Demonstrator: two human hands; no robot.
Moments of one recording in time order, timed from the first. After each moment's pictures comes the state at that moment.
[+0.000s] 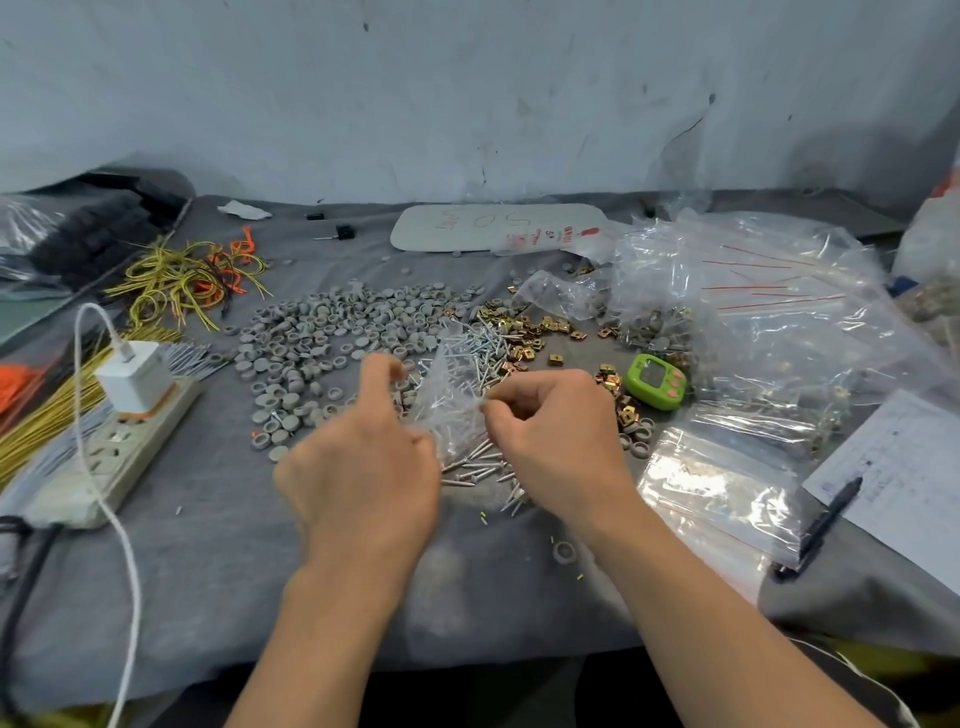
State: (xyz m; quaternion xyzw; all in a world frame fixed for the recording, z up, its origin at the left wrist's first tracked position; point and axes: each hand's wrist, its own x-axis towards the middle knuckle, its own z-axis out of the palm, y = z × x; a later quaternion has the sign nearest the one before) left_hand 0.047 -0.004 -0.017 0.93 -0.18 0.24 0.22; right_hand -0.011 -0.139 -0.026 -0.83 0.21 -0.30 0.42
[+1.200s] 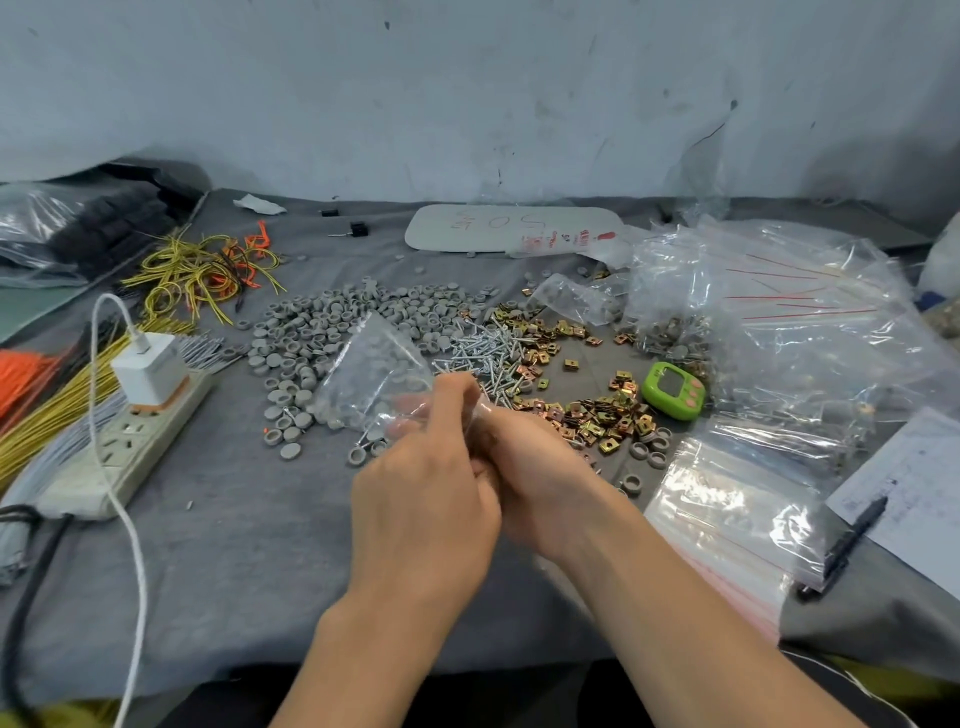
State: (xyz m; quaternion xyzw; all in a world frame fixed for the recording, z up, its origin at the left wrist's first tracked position) left_hand 0.020 -0.007 -0.020 0.89 -0.29 0.19 0.30; right_hand 0.016 -0.108 -0.028 -0.46 0.22 -0.03 0.86
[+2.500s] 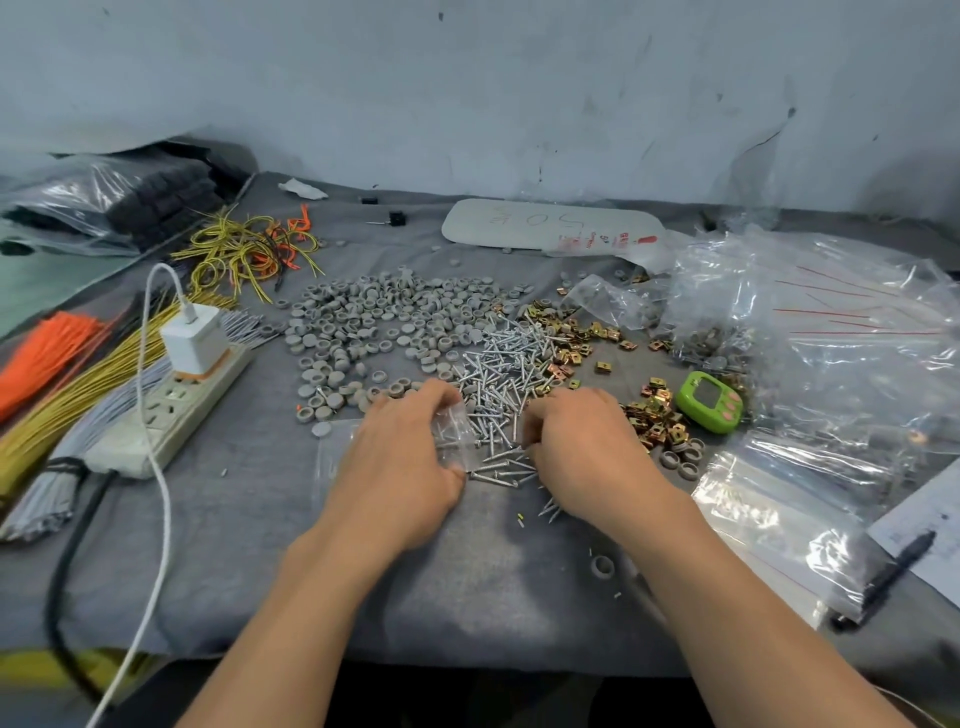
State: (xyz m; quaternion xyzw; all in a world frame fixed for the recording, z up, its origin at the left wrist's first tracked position) left_hand 0.084 0.018 -0.046 0.92 -0.28 0.03 0.28; right_hand 0.018 -0.156 -0.042 -0.98 0.15 -0.08 0.09
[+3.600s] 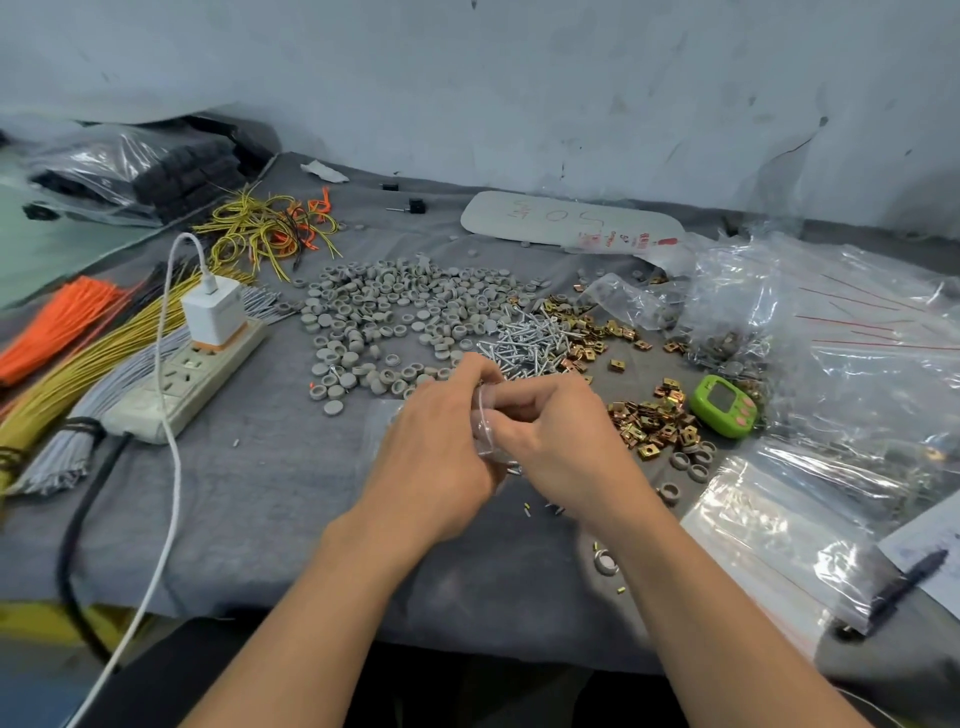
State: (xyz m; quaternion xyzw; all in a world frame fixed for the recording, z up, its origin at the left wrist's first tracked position) left_hand 0.071 0.003 -0.044 0.87 -0.33 0.05 0.37; right_hand 0.015 -0.125 -0.034 -0.84 0.08 -0.14 0.52
